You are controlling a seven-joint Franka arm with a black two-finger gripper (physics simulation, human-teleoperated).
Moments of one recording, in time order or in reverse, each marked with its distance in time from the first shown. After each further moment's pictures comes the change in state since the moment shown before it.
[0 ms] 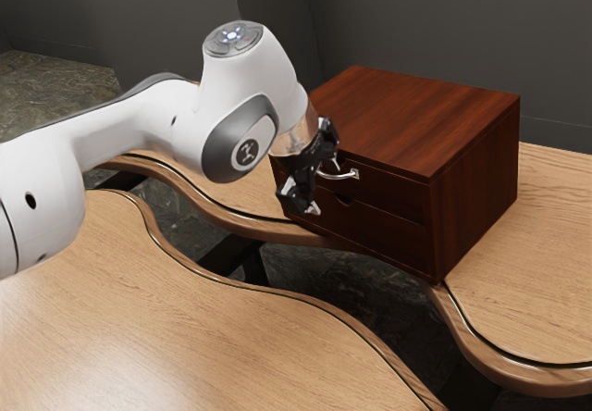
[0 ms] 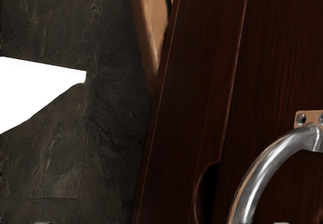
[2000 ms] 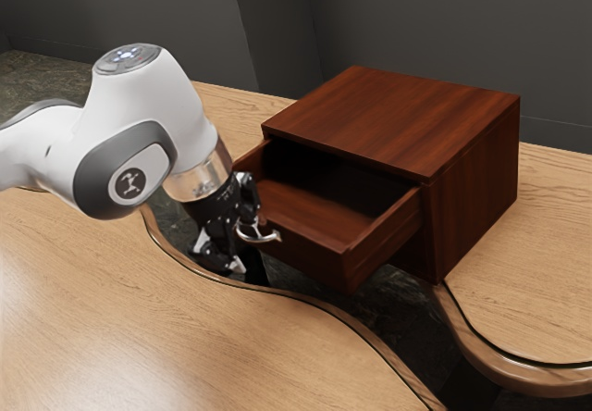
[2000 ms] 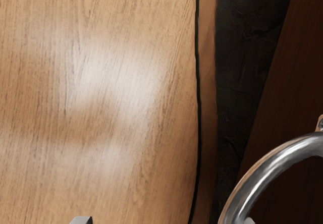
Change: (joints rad) arm -0.003 -0.423 0.000 -0.416 0.002 -0.179 -0.092
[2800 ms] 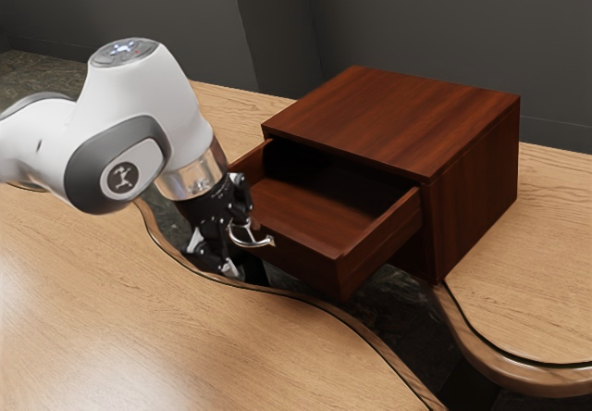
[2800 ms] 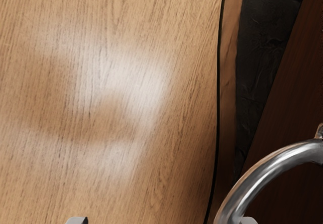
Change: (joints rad) arm -0.001 -0.014 -0.002 0.012 0.011 -0.055 -0.051
